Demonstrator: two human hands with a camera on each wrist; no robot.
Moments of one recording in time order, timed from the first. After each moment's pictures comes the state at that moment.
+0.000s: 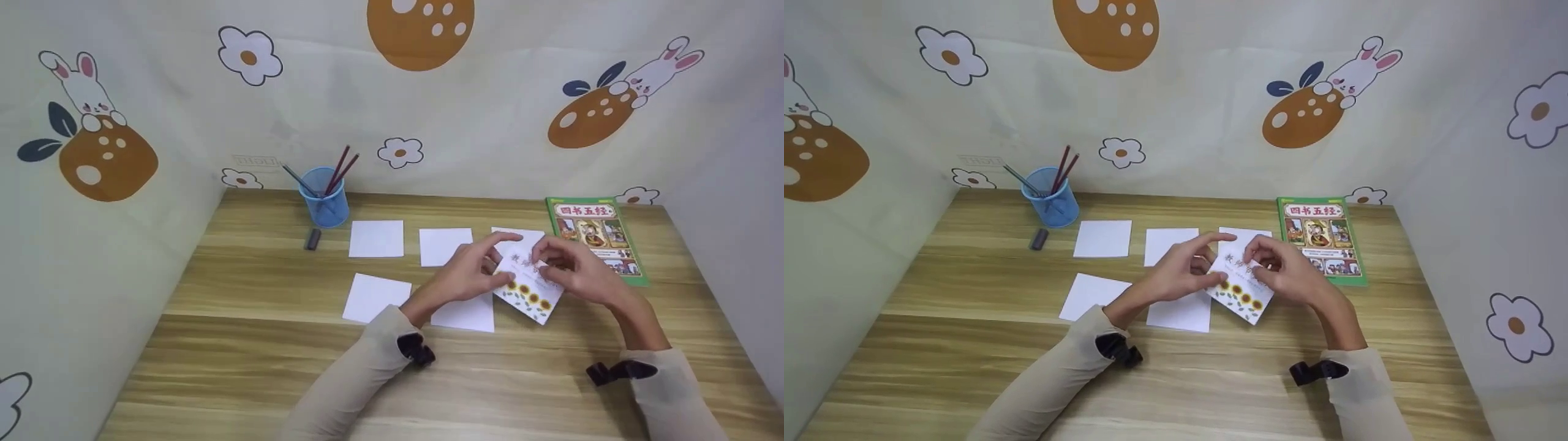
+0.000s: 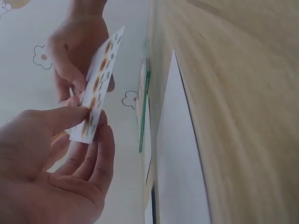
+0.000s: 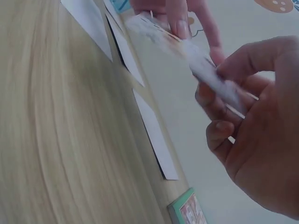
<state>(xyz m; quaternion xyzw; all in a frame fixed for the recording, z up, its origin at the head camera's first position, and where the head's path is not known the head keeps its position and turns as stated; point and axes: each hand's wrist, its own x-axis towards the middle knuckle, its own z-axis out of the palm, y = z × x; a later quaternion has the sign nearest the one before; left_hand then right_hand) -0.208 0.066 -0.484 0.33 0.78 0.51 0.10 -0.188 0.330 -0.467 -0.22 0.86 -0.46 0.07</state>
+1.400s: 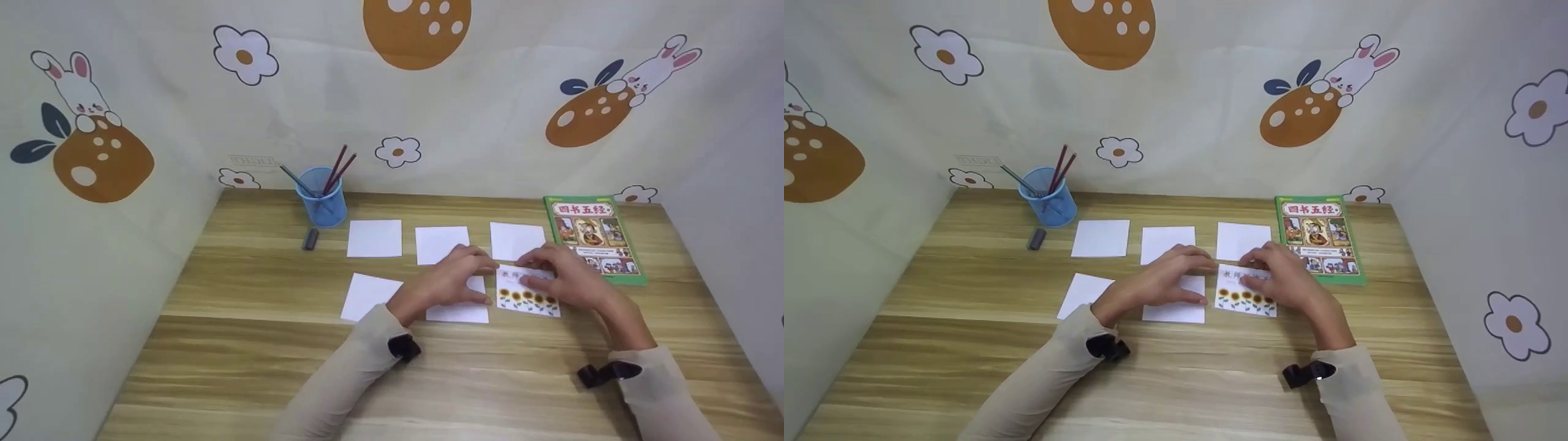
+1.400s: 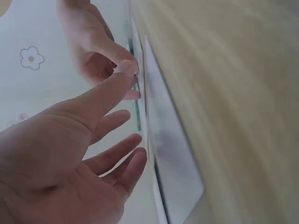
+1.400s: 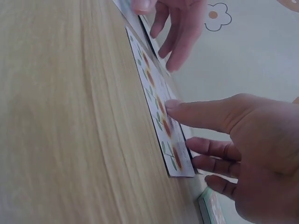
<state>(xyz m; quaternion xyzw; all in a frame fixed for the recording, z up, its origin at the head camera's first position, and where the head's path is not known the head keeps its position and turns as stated) -0.212 0.040 -0.487 0.39 0.88 0.25 0.12 -0.197 0.327 -0.493 -0.18 0.94 -0.29 0.07</state>
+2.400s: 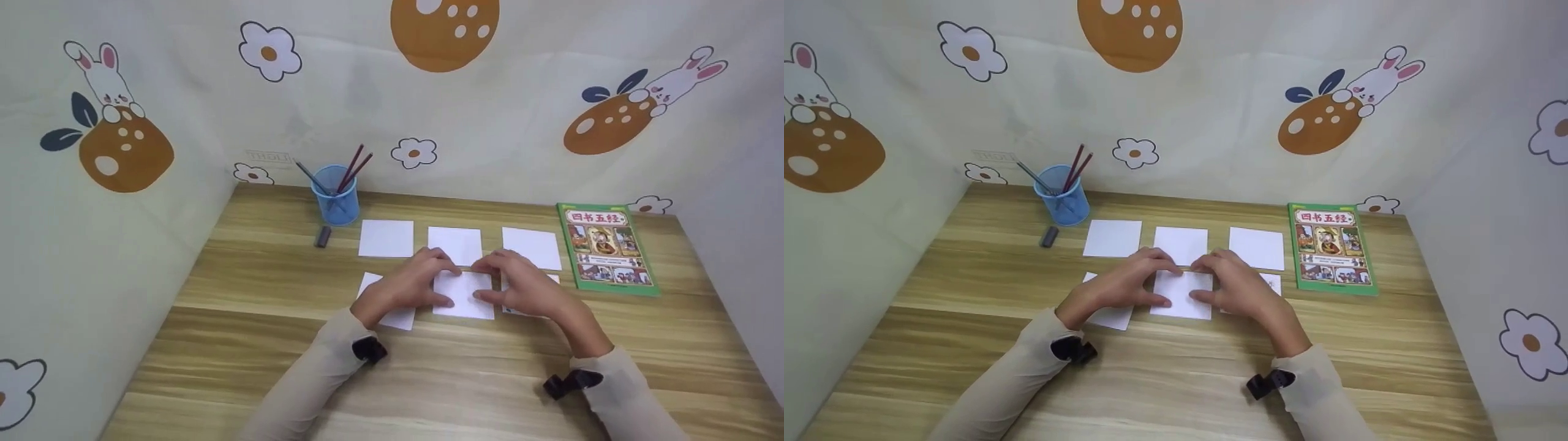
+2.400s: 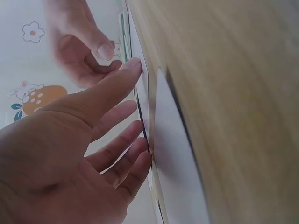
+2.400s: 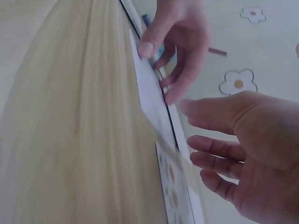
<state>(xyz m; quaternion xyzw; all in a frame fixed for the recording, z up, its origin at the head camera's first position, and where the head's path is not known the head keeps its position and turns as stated) -0.210 -0.038 -0.495 0.35 0.89 0.27 0.11 -0.191 0.229 -0.485 -0.27 0.92 -0.28 0.06</state>
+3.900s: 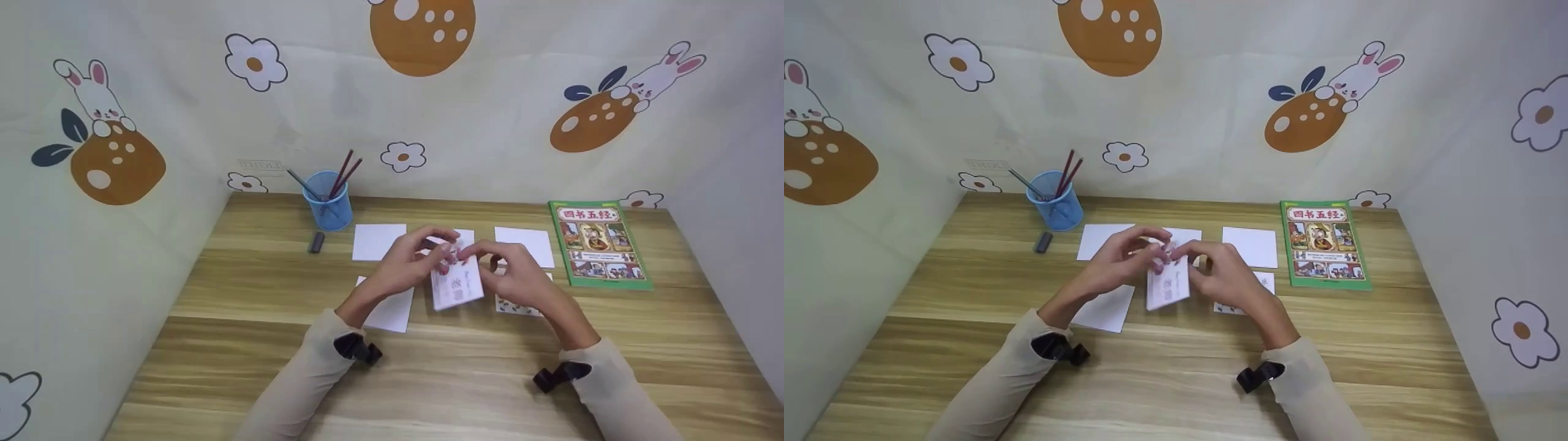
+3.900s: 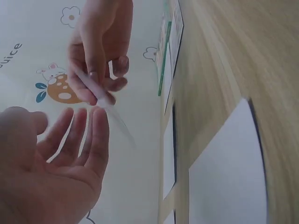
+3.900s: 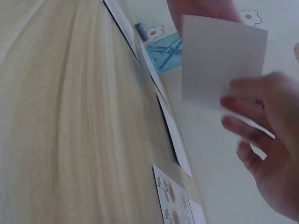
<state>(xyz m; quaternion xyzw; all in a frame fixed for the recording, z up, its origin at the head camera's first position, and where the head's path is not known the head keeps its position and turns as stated) -0.214 -0.035 -0.468 0.28 0.74 0.60 0.10 -0.198 0.220 -0.478 -0.28 0.86 -0.42 -0.04</state>
